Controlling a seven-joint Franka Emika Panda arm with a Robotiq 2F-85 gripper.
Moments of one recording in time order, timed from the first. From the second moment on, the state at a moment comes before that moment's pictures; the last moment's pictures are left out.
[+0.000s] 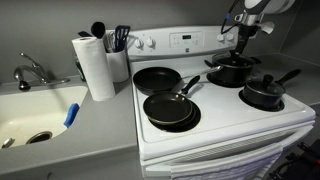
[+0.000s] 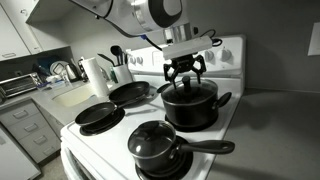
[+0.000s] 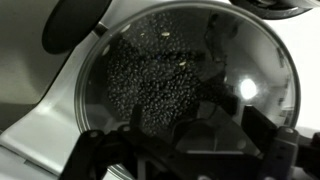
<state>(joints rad) -0.10 0.21 -0.16 -1.84 0.04 2.14 -0.69</state>
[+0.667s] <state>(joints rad) -0.13 0.29 -0.10 -1.73 0.18 2.14 -0.49</state>
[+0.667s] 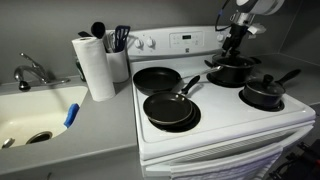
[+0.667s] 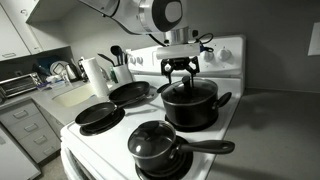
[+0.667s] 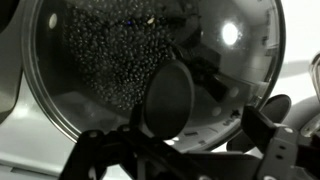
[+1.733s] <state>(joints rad) -0.16 0.29 -0.09 -1.73 0.15 2.08 -0.48</state>
